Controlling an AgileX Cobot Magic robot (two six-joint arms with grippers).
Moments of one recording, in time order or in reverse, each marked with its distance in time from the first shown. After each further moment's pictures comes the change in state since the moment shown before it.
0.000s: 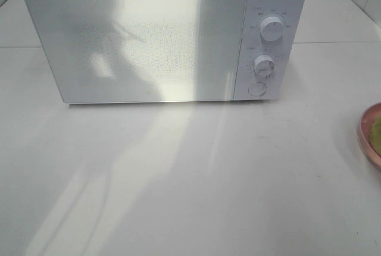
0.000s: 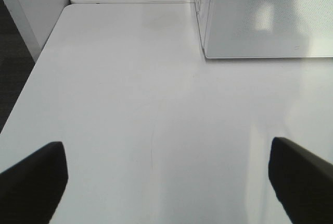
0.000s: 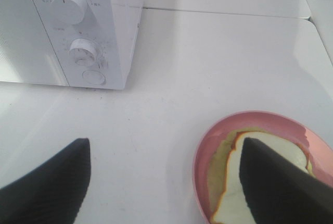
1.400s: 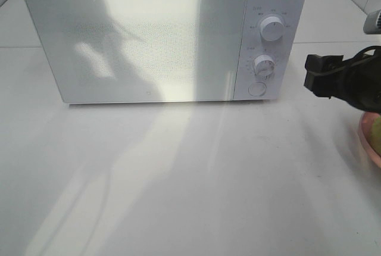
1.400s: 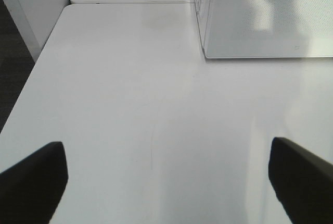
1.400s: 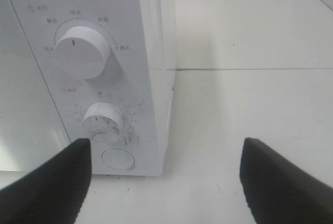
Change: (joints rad) left arm 0.000 0.000 0.000 0.000 0.000 0.000; right arm 0.210 0.718 0.255 0.363 -1.290 -0.163
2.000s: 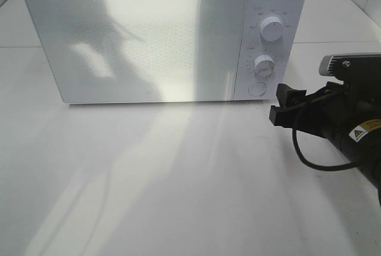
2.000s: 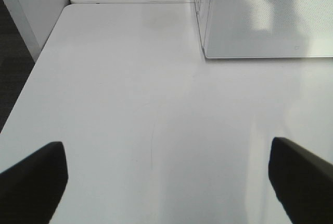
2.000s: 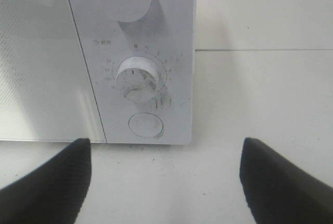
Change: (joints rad) left arm 0.000 0.000 0.000 0.000 0.000 0.000; right arm 0.281 0.243 0.045 0.281 -0.317 -0.017
